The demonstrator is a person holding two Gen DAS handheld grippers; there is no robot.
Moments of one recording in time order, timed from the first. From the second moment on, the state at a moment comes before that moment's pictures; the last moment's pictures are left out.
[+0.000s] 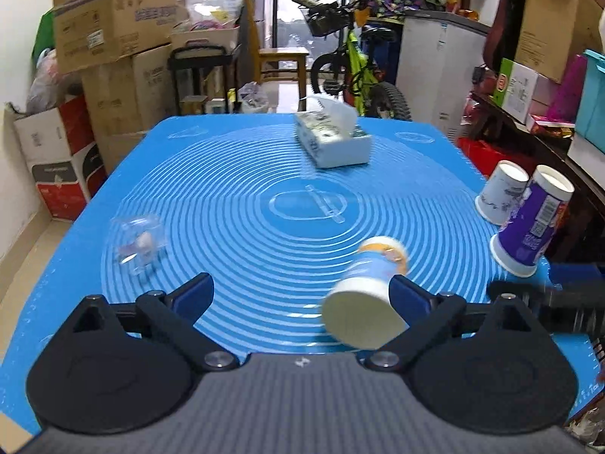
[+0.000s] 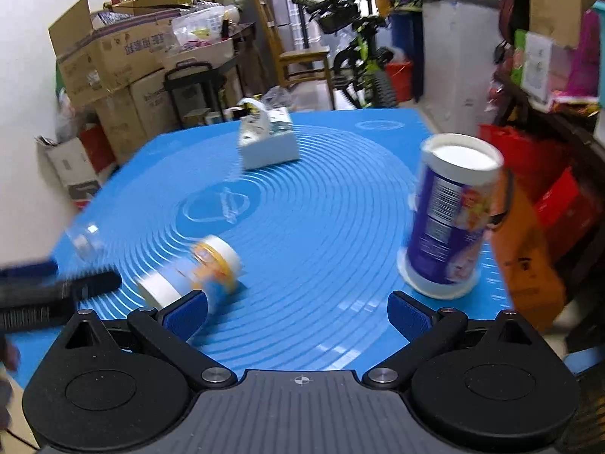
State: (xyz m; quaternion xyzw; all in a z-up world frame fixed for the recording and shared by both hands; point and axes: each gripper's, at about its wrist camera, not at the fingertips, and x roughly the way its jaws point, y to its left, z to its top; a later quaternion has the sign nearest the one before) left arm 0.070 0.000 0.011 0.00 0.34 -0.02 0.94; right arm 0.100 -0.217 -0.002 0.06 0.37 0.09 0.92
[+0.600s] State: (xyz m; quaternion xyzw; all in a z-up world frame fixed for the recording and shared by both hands) left arm 0.070 0.050 -0.015 -0.04 0.36 0.05 0.93; right arm 0.210 -0.171 -0.046 0.19 0.53 0.13 0.81
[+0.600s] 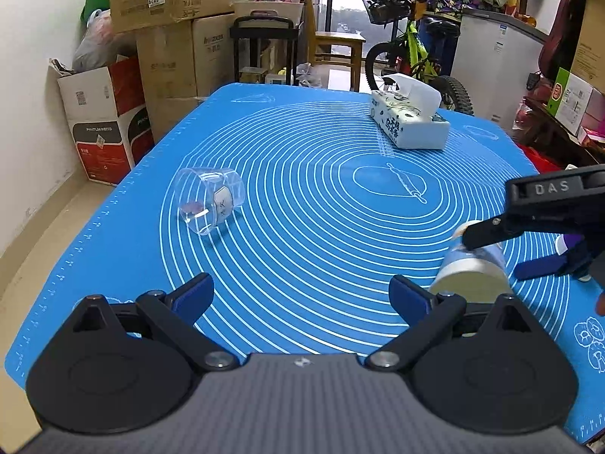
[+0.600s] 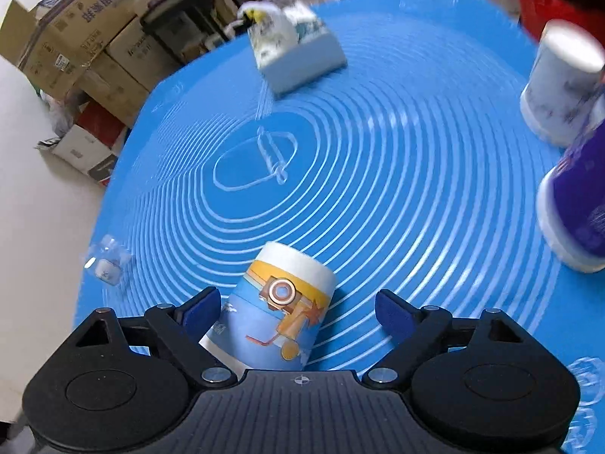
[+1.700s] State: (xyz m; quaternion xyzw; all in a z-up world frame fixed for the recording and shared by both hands) left arm 0.065 0.029 -0.015 -0.02 0.35 0.03 0.94; right arm 0.108 -0.148 -0.038 -0.12 0.24 0.07 0.96
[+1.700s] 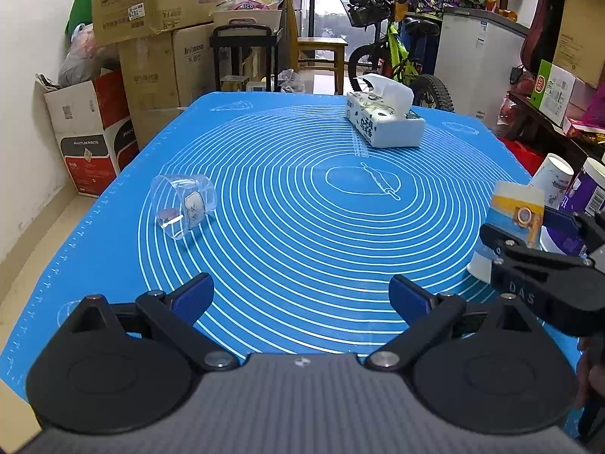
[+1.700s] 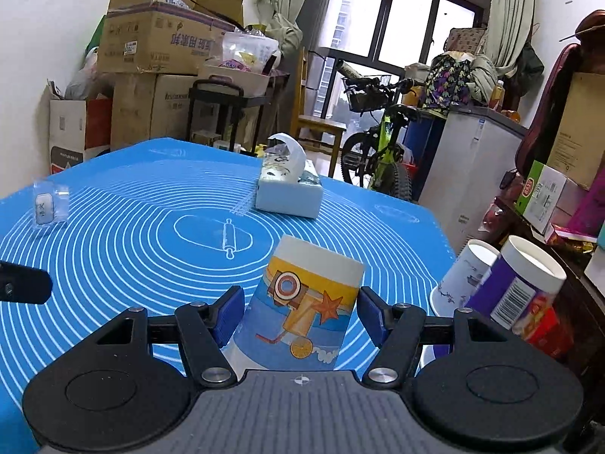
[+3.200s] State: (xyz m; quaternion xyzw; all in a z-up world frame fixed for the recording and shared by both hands) left arm -0.015 -0.033 -0.012 0.02 0.33 -0.04 0.94; right arm -0.031 -0.221 -0.015 -0.05 0.31 0.10 0.94
